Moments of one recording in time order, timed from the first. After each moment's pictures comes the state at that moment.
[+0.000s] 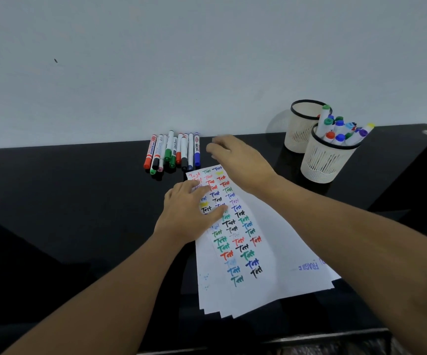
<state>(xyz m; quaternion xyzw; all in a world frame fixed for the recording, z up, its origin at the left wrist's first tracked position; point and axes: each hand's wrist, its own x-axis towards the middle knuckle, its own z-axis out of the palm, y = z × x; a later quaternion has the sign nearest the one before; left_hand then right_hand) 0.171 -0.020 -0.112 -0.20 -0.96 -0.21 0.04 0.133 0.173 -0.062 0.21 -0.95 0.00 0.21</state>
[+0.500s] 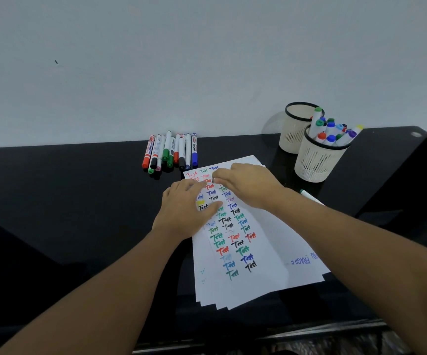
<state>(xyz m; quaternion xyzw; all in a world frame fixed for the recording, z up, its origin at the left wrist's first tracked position) 0.171 -0.021 -0.115 -0.21 -0.95 -0.21 0.07 0.173 0.186 -0.067 0.15 -0.99 0.02 0.02</state>
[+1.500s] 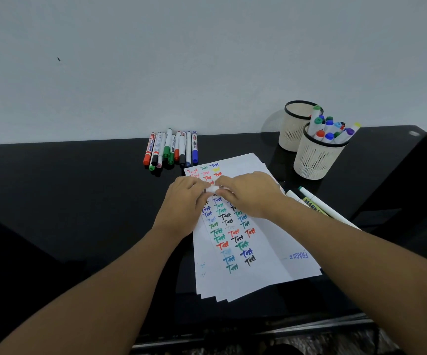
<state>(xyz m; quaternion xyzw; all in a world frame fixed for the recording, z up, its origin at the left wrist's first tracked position) 0.170 -0.026 -0.127 -0.29 -0.90 -0.24 0.19 0.202 0.175 -0.068 0.12 -0.99 0.00 -0.01</state>
